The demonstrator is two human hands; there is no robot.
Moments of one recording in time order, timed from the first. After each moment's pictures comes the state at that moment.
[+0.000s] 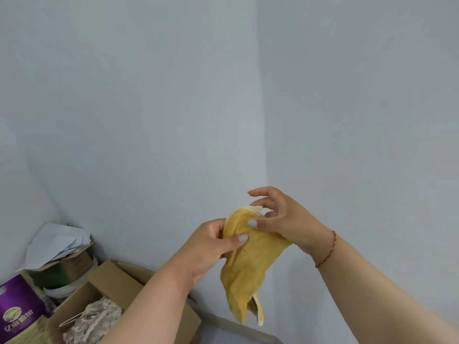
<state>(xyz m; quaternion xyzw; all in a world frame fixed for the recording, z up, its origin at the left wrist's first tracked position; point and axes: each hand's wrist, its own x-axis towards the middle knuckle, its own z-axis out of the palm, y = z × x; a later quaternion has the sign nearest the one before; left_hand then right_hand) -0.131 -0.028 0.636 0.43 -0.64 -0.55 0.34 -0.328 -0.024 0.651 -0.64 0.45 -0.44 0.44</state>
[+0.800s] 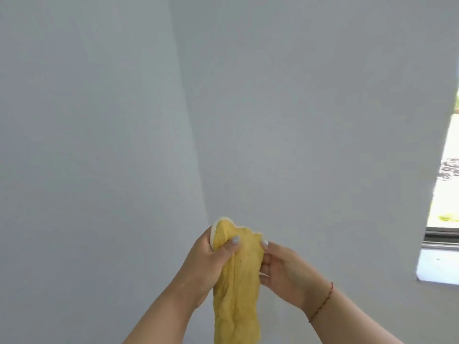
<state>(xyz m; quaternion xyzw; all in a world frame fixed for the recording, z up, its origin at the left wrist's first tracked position) -0.121 -0.048 0.666 0.20 -0.71 -0.61 0.28 -0.271 0.051 0.623 -0.32 0.43 -0.67 0.52</state>
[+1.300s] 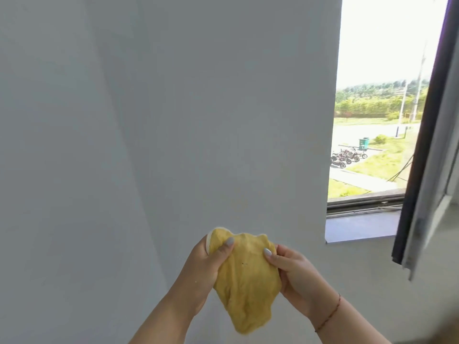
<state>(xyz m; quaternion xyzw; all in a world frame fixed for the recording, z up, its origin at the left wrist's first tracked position) -0.155 0.012 0.648 0.12 -0.71 -0.67 0.18 -0.270 0.163 0.599 -0.19 0.51 -0.76 0.34</state>
